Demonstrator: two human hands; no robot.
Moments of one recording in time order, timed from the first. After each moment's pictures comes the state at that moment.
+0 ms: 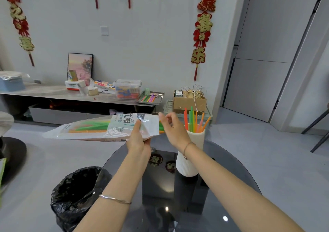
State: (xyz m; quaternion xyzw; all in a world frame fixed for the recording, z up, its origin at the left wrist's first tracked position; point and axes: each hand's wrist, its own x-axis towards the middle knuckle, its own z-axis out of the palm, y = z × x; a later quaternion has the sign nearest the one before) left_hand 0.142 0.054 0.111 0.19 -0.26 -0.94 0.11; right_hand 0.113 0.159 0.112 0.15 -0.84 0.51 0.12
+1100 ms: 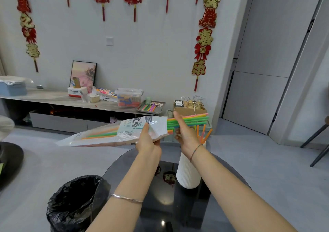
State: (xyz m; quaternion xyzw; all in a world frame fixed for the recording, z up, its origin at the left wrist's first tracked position) left_hand 0.145 0.067 0.146 0.19 -0.21 -0.95 0.09; right_hand 0.111 0.161 0.143 -0.02 -0.59 0.80 0.06
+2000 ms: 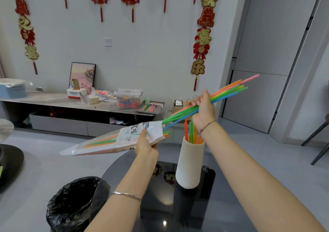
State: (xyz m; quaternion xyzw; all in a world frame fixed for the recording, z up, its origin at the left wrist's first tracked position) left_hand 0.138 0.069 0.132 0.23 -0.20 -0.95 0.09; right_hand 0.091 0.193 0.215 0.01 -0.36 0.92 0.14
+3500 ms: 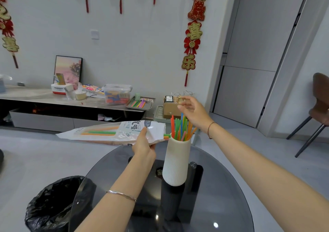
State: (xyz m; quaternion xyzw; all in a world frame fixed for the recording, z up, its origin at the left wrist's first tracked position) left_hand 0.115 0.106 0.112 0.23 -0.24 -0.94 0.07; right_hand 0.060 0.263 0.174 0.16 -0.86 0.46 0.16
